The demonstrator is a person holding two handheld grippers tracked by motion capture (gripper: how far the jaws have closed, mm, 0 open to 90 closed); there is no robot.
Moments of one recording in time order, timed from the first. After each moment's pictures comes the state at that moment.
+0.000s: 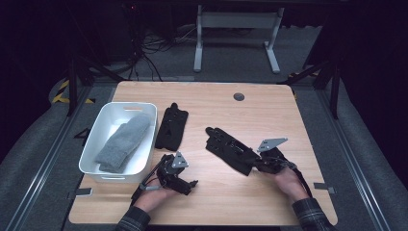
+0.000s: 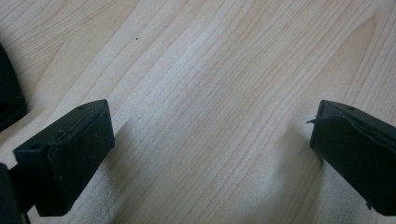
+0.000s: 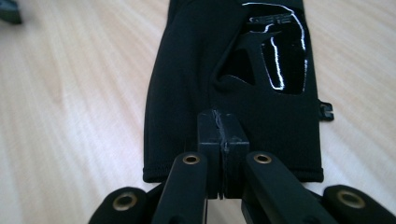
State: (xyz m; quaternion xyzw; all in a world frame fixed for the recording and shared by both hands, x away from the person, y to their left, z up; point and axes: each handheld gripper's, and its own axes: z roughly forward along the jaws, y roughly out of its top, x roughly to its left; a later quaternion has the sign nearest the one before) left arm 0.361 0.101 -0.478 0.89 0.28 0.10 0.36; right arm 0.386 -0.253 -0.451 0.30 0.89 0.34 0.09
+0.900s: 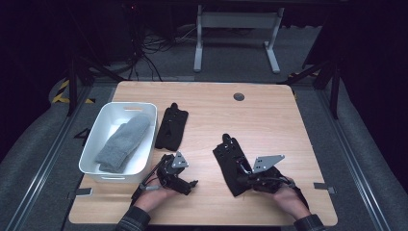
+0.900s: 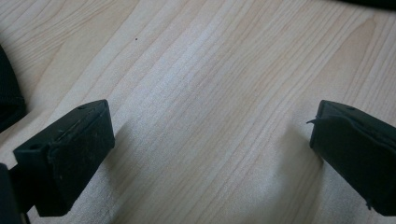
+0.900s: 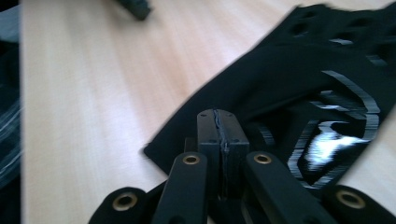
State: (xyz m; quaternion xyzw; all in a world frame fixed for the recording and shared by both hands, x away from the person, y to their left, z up) left arm 0.361 0.100 -0.479 0.89 0.28 0.10 0.36; right arm 0.338 -0.229 -0.443 0.22 0.90 0.38 0.06
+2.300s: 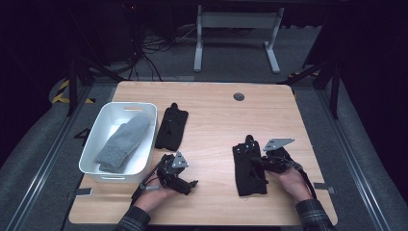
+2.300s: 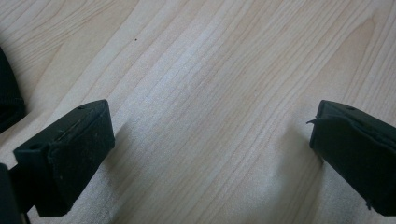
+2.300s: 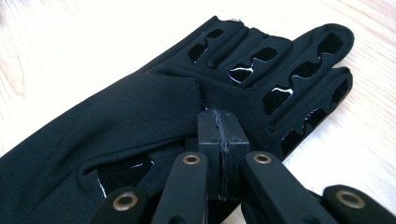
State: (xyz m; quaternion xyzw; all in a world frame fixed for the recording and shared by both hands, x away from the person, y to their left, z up) left arm 0.361 0.100 -0.479 0.89 0.27 0.10 0.36; right arm 0.389 -0.273 -0.453 0.33 0.87 0.34 0.11
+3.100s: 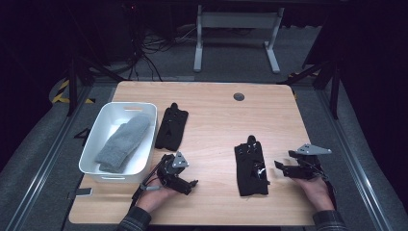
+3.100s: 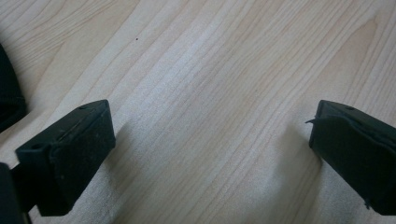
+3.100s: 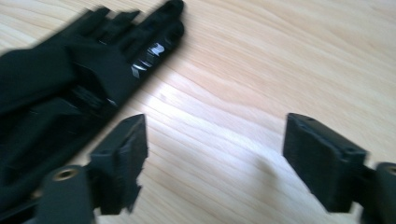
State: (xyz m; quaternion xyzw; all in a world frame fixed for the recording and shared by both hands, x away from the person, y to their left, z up) left arm 0.361 0.100 -0.476 0.89 0.28 0.10 0.35; right arm 0.361 -0.351 -0.458 0.45 0.79 0.36 0.22
